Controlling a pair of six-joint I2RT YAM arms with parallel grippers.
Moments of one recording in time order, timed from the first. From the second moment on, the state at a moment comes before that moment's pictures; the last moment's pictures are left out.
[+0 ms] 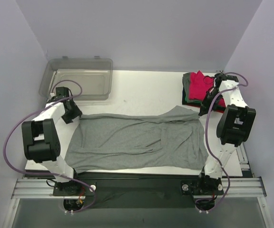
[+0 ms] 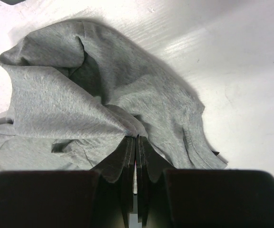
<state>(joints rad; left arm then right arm) 0.11 1.72 1.13 -0.51 -0.10 -0.54 -0.19 1.98 1.66 -1.17 -0.11 0.34</state>
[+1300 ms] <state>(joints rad) 0.04 1.77 1.09 -0.54 -0.25 -0.48 -0.18 1.98 1.66 -1.17 -0.12 0.34</state>
